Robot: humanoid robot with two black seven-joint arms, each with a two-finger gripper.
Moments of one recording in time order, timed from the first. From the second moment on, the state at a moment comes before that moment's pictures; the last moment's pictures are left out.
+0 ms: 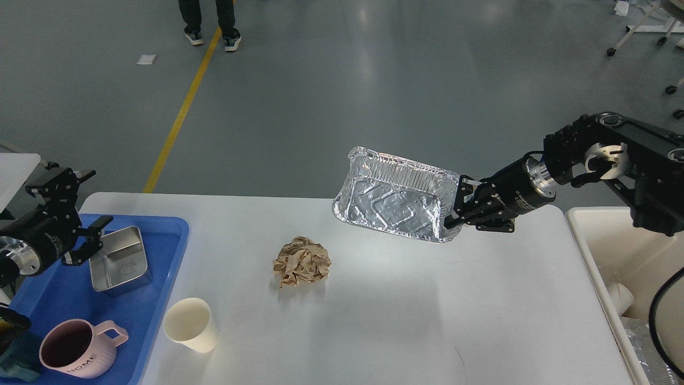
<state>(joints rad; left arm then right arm) -0.24 0.87 -0.92 -1.38 0.19 0.00 -0.01 1.17 -0.50 0.23 0.87 -0.22 0.96 -0.57</state>
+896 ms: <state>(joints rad) -0.36 1.50 -0.56 -1.72 0.70 -0.13 0.05 1.17 -0.51 0.23 0.88 -0.22 0.96 -0.57</state>
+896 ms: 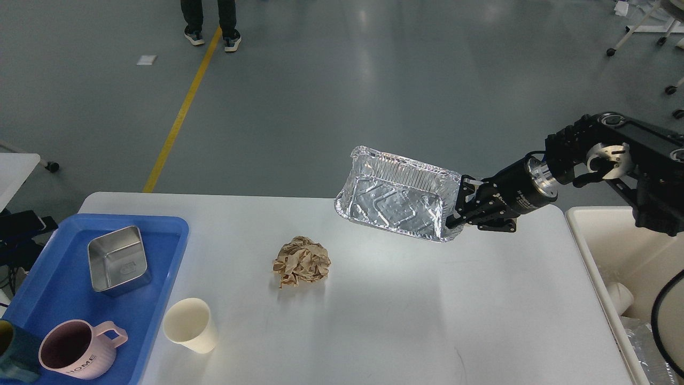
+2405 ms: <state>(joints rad) -0.38 1.03 -0.43 -1.67 1.09 -0.24 0.19 1.17 -0.54 0.22 0.89 -0.22 0.96 -0.57</state>
